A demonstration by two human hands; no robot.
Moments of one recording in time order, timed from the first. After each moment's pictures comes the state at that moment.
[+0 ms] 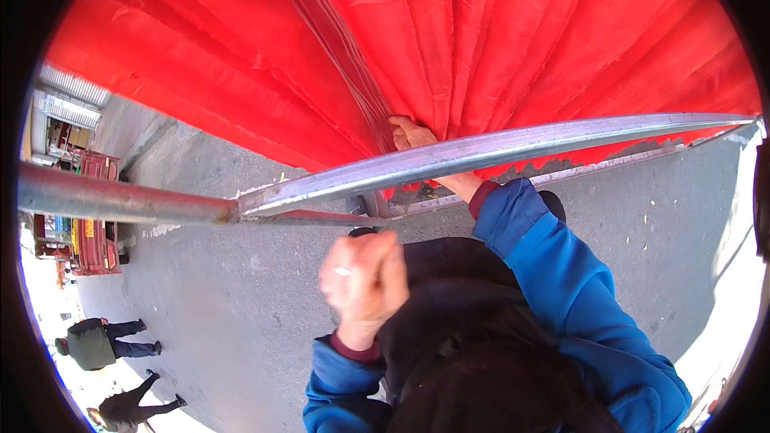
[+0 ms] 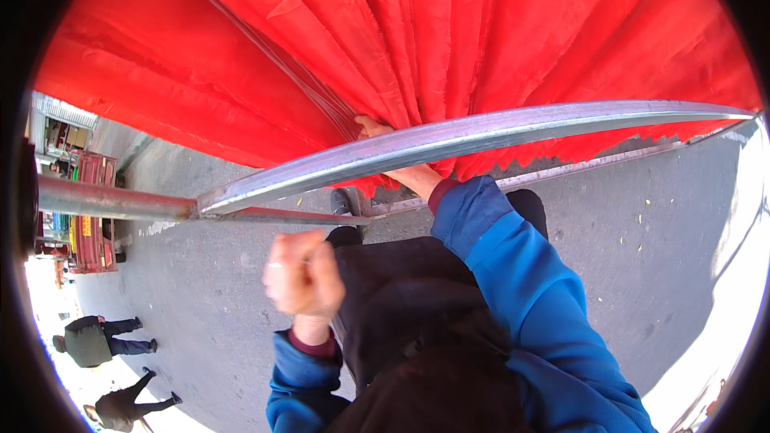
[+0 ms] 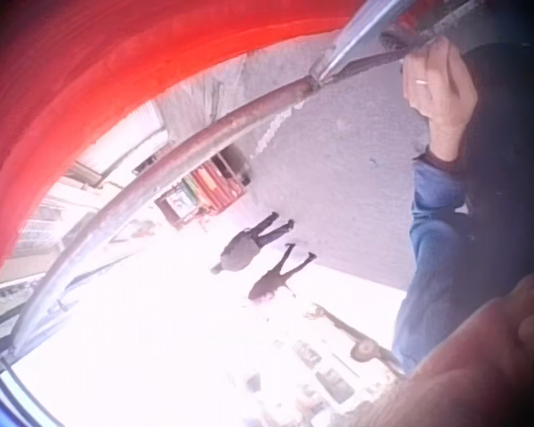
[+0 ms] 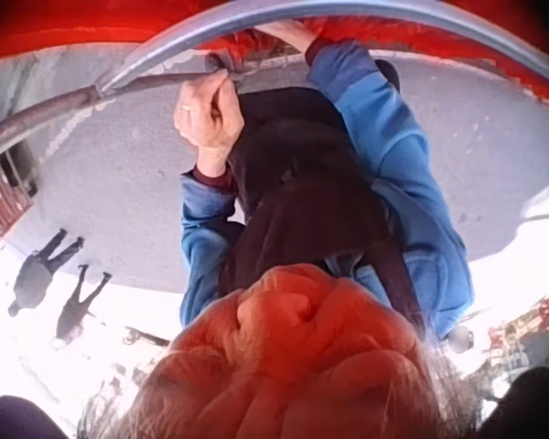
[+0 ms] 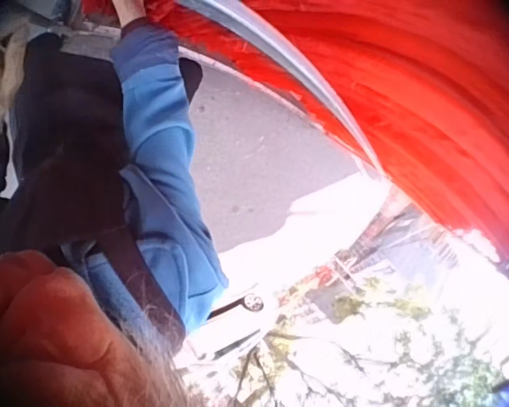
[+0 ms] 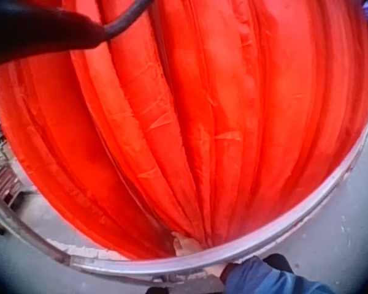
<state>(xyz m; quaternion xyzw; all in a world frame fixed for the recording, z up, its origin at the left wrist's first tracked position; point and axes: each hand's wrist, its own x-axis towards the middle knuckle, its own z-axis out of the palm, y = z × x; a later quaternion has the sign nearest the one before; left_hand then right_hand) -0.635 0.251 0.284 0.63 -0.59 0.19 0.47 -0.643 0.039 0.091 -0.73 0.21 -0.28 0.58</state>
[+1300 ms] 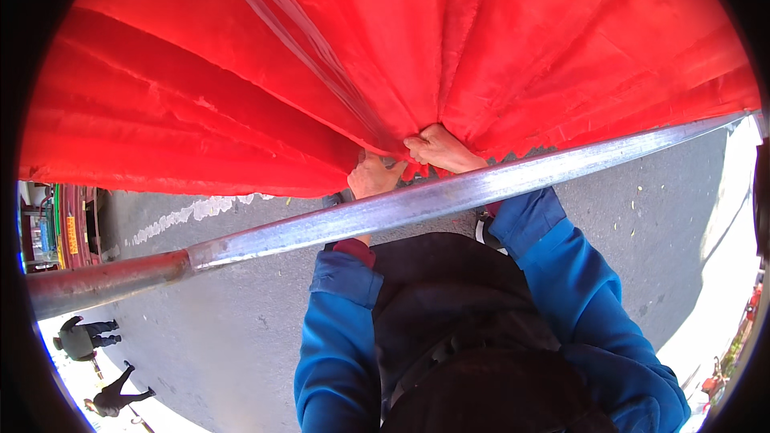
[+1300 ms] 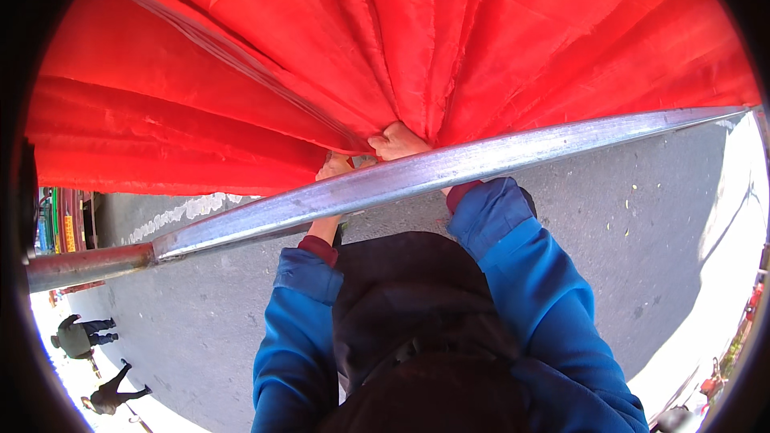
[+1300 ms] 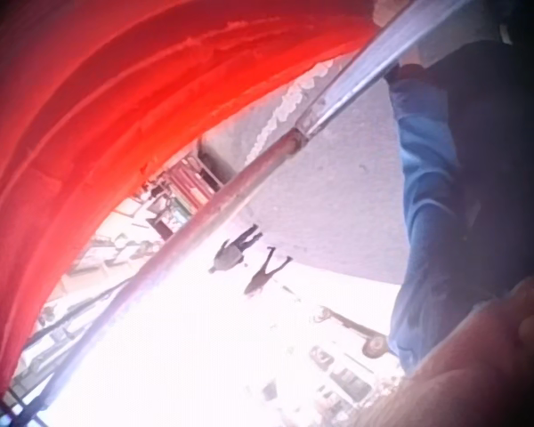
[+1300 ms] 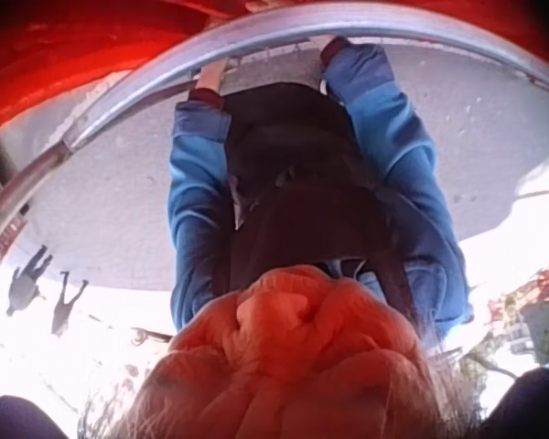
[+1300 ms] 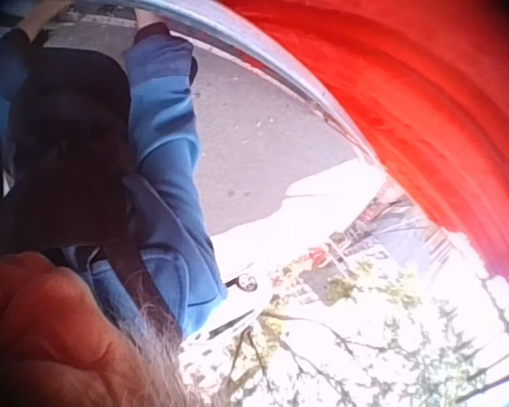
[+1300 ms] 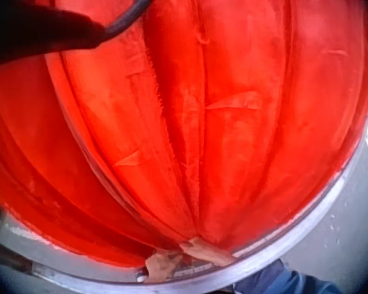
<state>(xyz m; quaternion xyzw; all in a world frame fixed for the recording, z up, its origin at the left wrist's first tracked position) -0.566 0.124 0.060 0.84 -0.46 -0.03 0.27 -0.692 -0.006 0.082 -0.75 0.38 -0.02 0.54</state>
